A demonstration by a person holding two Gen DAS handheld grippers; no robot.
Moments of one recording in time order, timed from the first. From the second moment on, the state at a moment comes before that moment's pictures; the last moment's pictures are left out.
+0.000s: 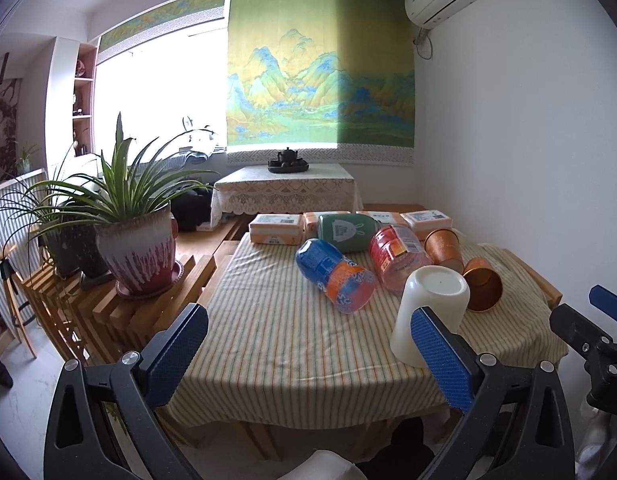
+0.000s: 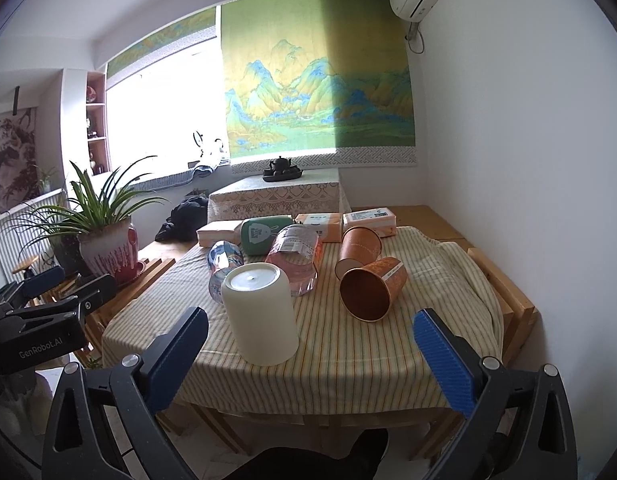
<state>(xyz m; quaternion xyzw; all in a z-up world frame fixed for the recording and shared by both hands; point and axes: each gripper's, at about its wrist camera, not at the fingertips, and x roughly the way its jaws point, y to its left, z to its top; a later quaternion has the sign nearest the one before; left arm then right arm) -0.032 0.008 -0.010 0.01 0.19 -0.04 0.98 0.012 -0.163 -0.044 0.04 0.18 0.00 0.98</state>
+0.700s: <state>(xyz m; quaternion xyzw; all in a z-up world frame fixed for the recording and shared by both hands) -0.031 0.010 -0.020 0.00 0.21 -0.04 0.98 0.011 -0.160 -0.046 0.04 0.17 -0.01 0.99</state>
